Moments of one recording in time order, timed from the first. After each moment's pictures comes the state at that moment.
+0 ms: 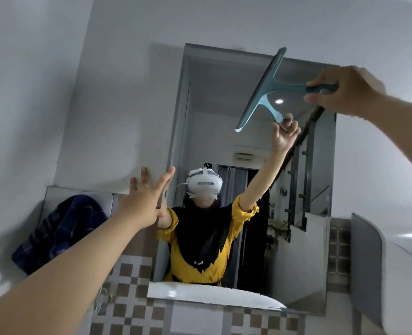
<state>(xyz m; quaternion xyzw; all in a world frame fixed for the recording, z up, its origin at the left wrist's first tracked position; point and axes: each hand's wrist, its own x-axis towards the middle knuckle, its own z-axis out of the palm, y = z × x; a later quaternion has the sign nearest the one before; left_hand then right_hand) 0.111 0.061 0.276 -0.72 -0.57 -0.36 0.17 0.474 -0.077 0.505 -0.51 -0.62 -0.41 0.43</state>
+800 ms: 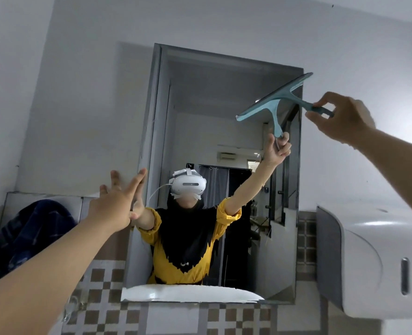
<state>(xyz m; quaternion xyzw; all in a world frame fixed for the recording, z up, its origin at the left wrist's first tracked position) 0.117 0.065 0.277 -0.70 -0.61 -0.33 0.16 0.532 -0.091 0.456 -0.58 -0.54 -0.38 0.48</state>
